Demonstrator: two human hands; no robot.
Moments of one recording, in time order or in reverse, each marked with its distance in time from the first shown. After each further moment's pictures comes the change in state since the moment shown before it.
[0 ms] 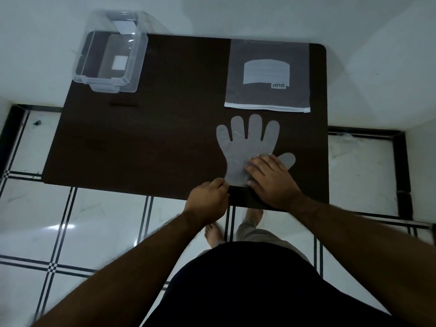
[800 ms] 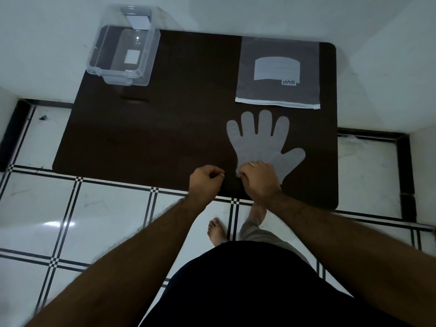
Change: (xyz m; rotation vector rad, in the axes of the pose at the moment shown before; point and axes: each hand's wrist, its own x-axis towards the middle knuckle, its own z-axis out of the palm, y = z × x) left_hand 0.001 -0.029 -0.010 -0.904 0.045 -0.724; right_hand 0.033 -0.076 0.012 0.321 0.009 0.262
